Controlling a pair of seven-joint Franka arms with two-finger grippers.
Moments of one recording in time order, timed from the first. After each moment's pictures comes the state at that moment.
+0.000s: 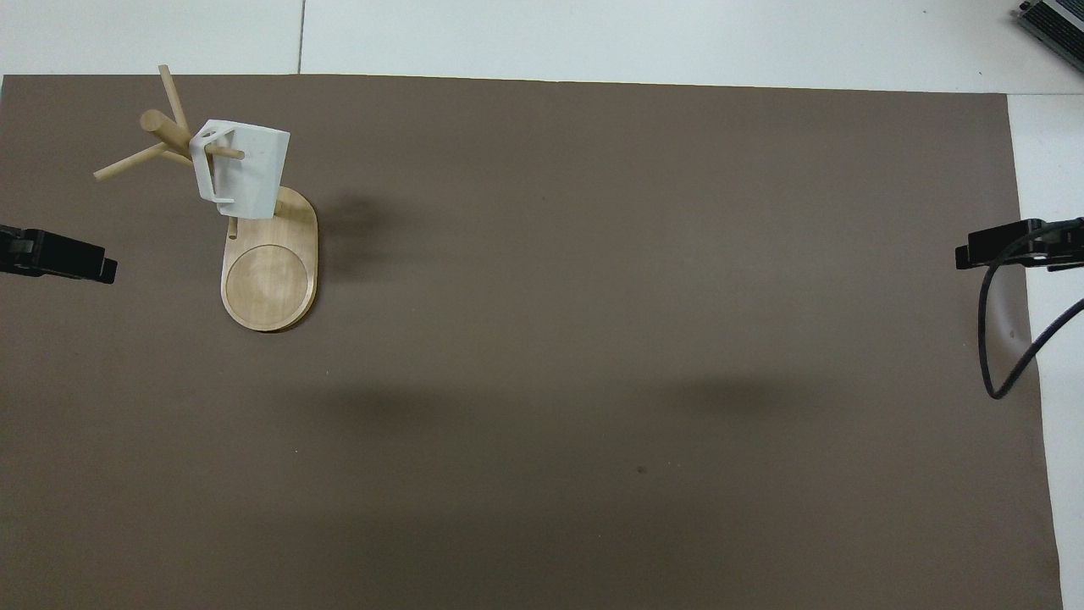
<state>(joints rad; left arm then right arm) 0.02 -0.02 -0.05 -1.55 -0.05 1.51 0.15 -0.39 0.01 0.28 -1.61 0.04 1.67 -0.08</state>
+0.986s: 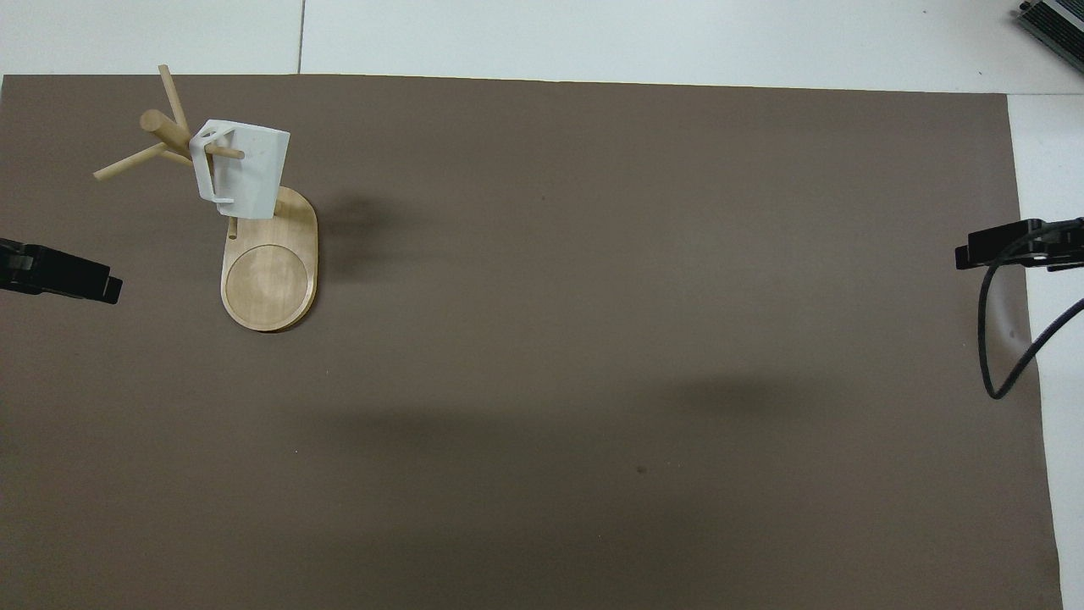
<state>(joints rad) -0.13 -0.03 0.07 -1.49 -0.05 1.41 0.12 -0.39 0.01 0.28 -1.61 0.04 1.67 -0.08</state>
